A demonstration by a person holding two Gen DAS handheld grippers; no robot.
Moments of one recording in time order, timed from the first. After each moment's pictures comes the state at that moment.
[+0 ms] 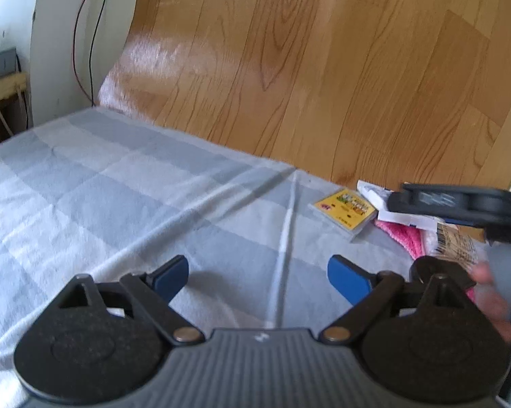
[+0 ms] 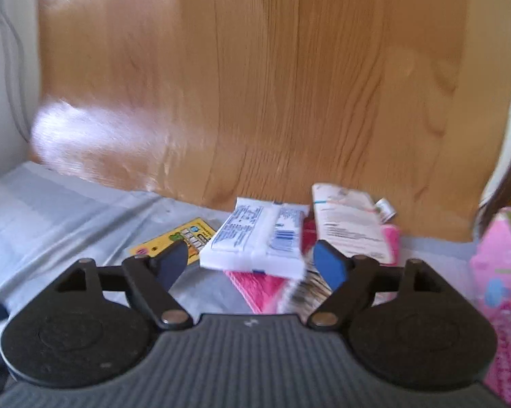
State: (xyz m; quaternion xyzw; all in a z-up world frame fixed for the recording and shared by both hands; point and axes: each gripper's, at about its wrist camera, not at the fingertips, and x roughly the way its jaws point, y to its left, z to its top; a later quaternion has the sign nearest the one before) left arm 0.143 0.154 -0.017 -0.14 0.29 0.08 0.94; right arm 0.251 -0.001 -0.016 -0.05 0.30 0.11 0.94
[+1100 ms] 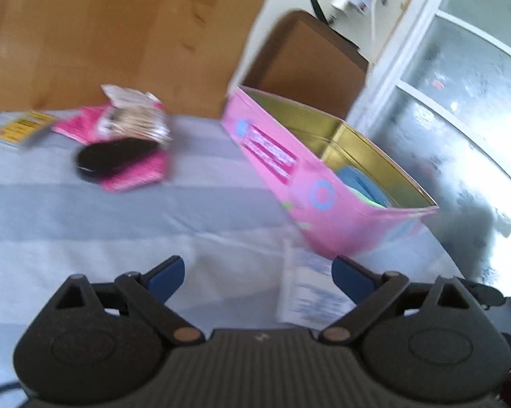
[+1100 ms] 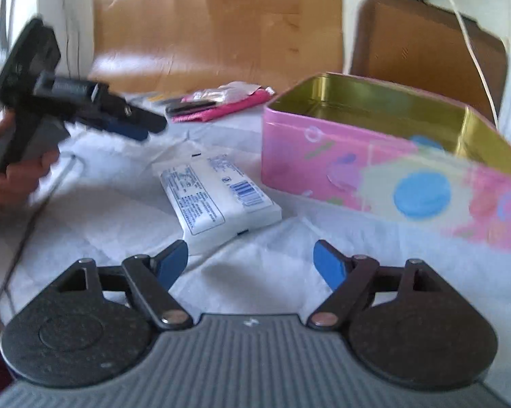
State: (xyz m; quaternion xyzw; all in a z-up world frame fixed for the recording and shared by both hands) left arm 0.090 0.013 -0.017 -0.09 0.34 -0.34 0.87; right arm -0.090 -0.261 -0.048 -0.04 0.28 0.15 0.95
